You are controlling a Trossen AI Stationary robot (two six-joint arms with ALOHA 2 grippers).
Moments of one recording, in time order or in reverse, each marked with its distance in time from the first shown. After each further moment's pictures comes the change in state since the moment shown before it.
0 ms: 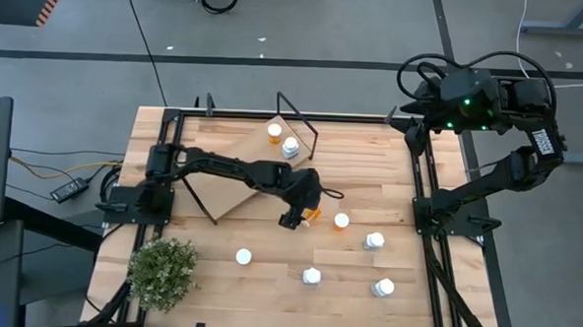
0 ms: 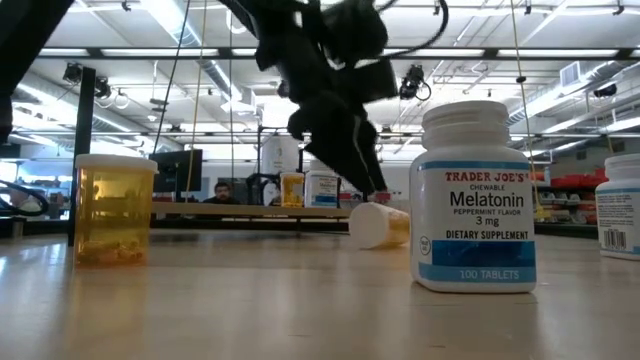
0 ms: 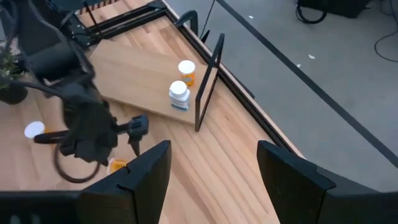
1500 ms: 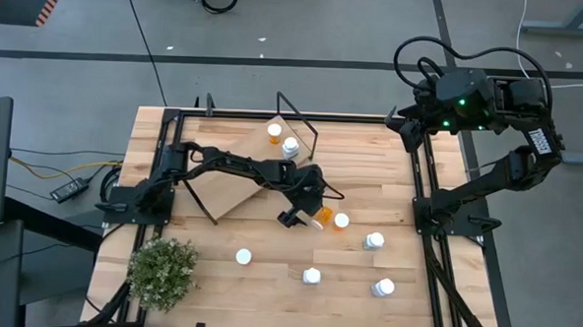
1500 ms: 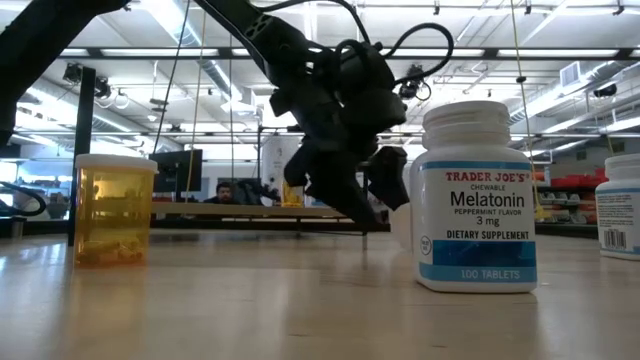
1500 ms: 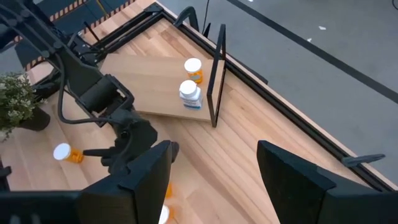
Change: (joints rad) left arm 0.068 0.117 0.000 0.145 0.236 0.336; right arm 0.000 0.013 0.000 0.000 -0.026 0.199
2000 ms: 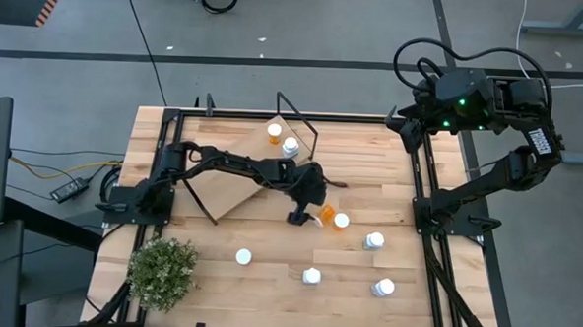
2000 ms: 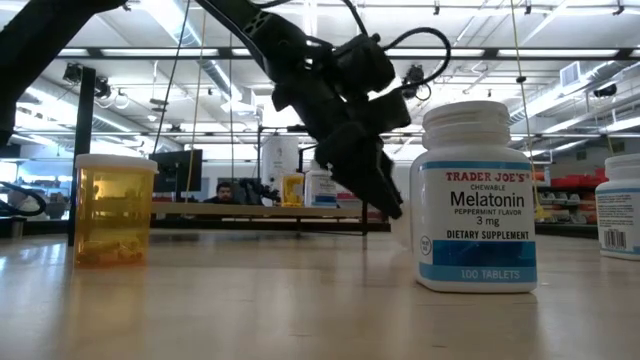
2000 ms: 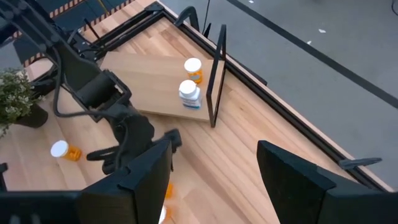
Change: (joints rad) left arm 0.001 -0.022 0.000 0.033 -0.119 -0.399; right arm 0.000 0.000 0.000 0.000 0.000 -0.028
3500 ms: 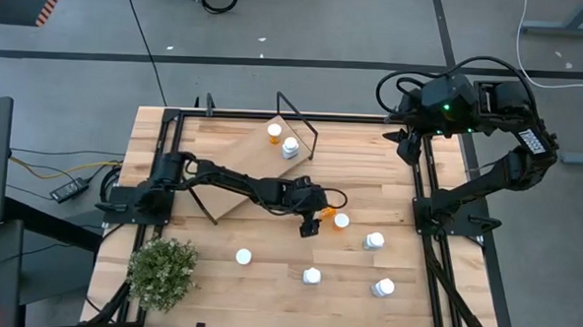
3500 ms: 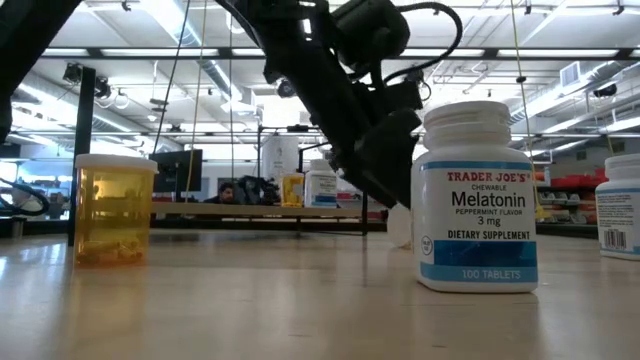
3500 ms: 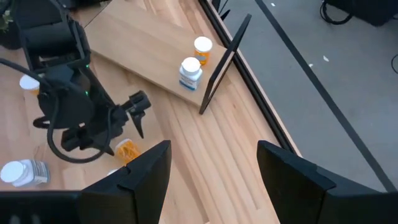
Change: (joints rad) left arm -0.155 -0.007 0.001 0.019 -0.403 -0.446; right arm 0.000 0.008 -0.064 0.000 -0.041 -0.315
